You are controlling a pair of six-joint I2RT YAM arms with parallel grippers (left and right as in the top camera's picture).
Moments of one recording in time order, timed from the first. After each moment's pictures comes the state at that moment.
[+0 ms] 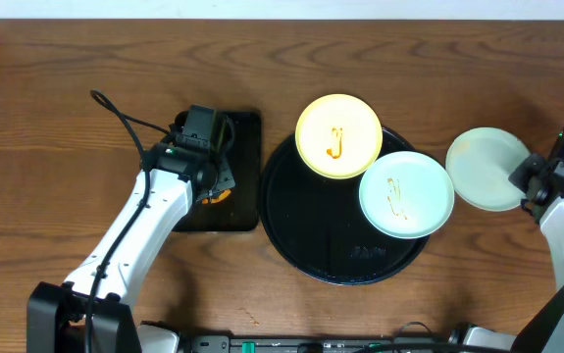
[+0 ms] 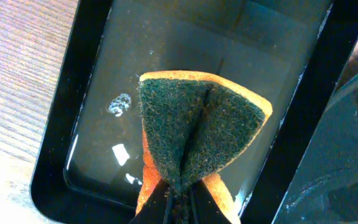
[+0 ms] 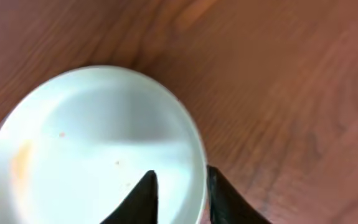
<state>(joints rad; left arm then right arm) -0.26 1.50 1.05 -0.84 -0.11 -0.59 -0.41 1.47 0.86 -0.33 0.20 0.30</state>
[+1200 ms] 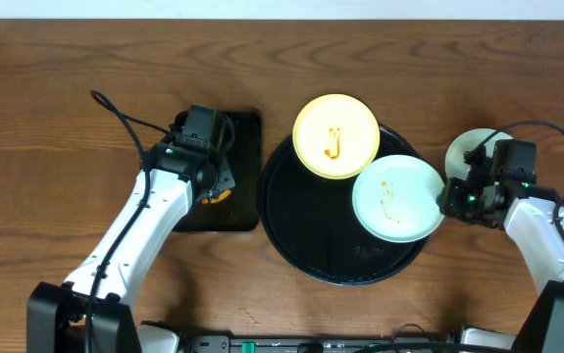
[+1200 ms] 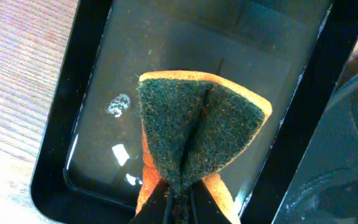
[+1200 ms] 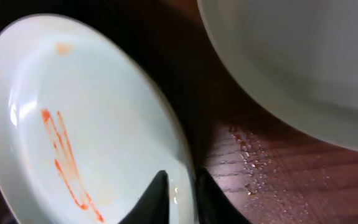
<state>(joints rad) -0.26 1.50 1.05 -0.84 -0.11 -0.59 -0.19 1.47 0.78 -0.59 -0.28 0.14</state>
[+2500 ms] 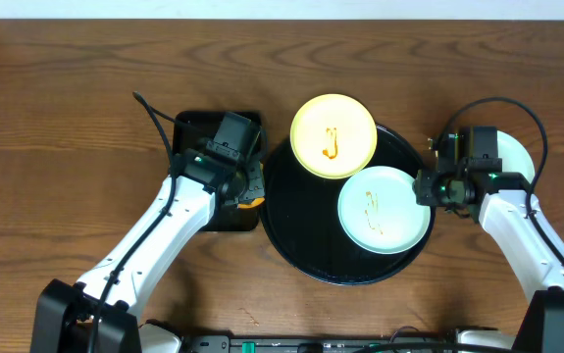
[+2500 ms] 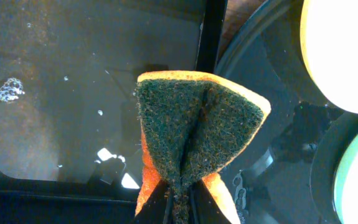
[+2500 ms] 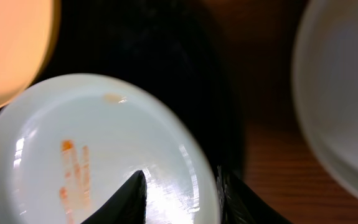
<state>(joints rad) -0.42 1.50 1.05 -0.80 0.00 -0.59 0.01 1.47 0.83 -0.54 -0.13 0.08</state>
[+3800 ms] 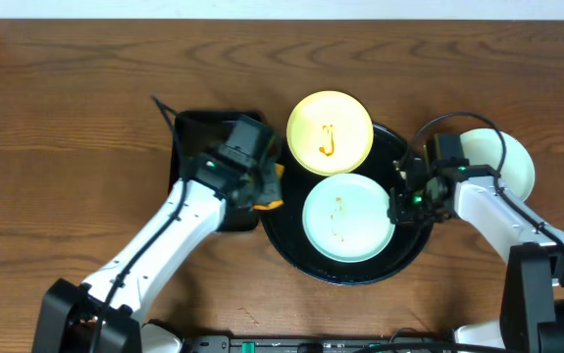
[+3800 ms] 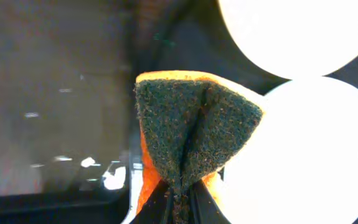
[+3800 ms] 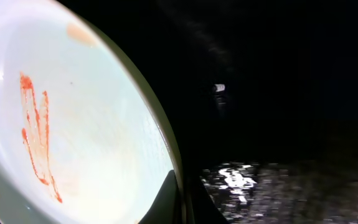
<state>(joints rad) -0.52 1.50 1.05 -0.73 0.08 -0.59 0.13 1.64 0.84 -0.64 -0.35 0.11</state>
